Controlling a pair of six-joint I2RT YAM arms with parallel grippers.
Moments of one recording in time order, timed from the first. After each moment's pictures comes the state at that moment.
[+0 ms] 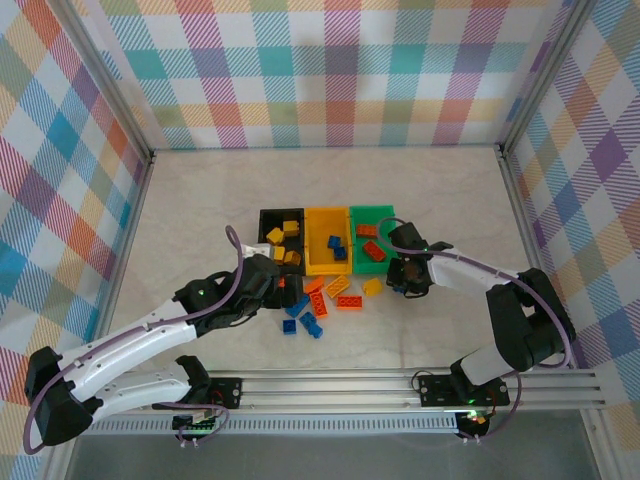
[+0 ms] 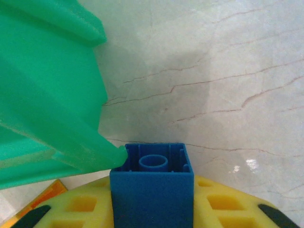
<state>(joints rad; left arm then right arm) -0.90 0.98 0.78 -0.69 -0.30 -0.76 0.47 1.49 0.78 -0.55 0.07 0.70</state>
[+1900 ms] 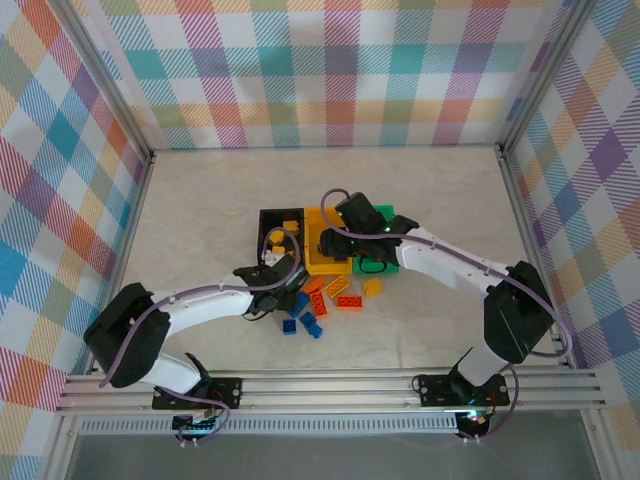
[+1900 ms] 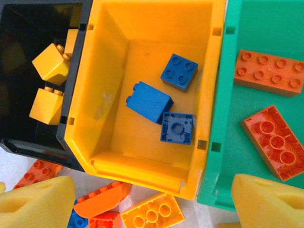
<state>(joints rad) -0.81 1.46 0.76 -0.53 -0.37 -0.65 0.76 1.58 1.21 -0.57 0.12 0.56</state>
